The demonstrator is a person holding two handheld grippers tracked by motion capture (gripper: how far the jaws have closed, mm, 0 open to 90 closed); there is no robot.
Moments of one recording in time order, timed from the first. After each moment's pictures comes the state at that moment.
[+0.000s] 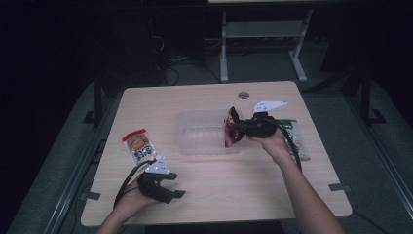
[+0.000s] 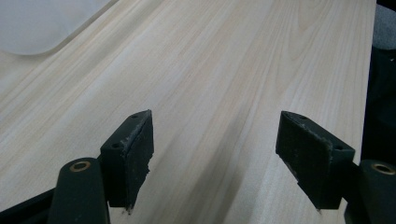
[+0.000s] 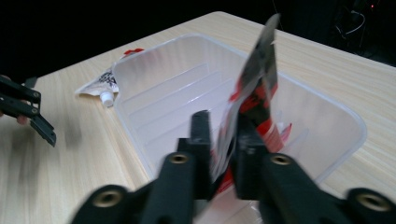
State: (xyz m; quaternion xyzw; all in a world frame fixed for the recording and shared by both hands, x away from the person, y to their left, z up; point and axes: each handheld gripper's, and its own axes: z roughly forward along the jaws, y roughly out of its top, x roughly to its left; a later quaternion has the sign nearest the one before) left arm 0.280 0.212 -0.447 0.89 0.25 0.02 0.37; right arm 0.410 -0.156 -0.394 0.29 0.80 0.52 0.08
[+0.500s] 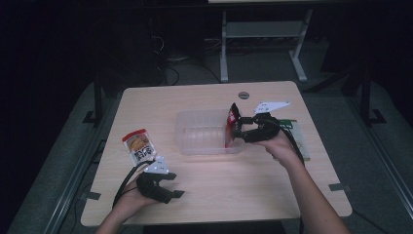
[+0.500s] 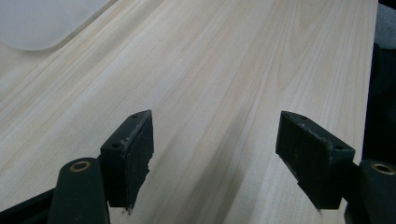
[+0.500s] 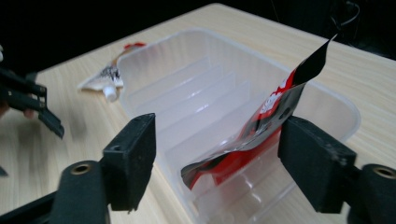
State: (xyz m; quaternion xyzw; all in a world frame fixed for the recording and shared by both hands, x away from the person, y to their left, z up) left arm 0.280 0.215 -0.447 0.89 0.25 0.02 0.37; right arm 0.396 -0.158 -0.383 0.30 0.81 0.50 0.09
